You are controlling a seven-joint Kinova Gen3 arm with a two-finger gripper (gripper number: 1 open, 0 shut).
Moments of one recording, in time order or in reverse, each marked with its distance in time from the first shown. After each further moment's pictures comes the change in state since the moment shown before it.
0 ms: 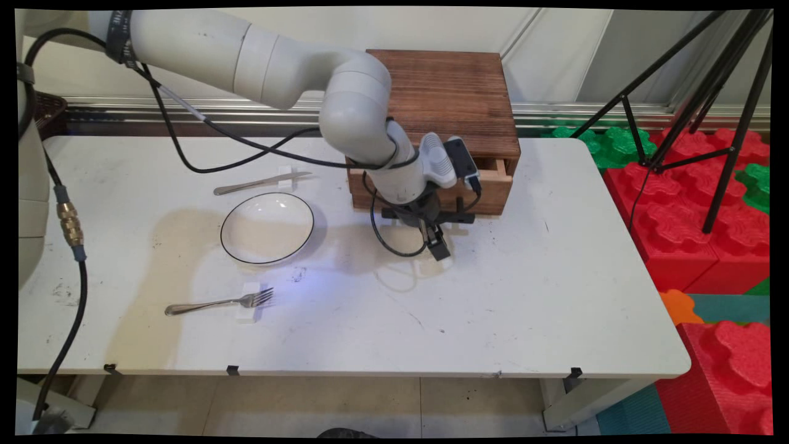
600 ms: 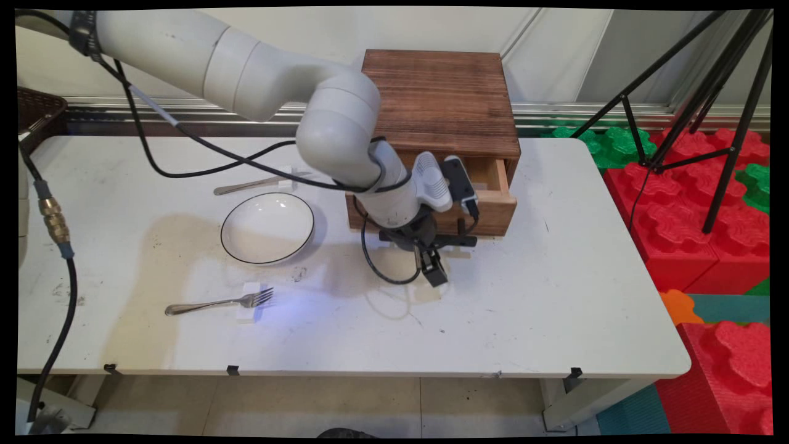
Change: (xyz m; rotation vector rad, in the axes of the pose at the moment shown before) arm -0.018 0.041 -0.021 -0.040 0.004 0.015
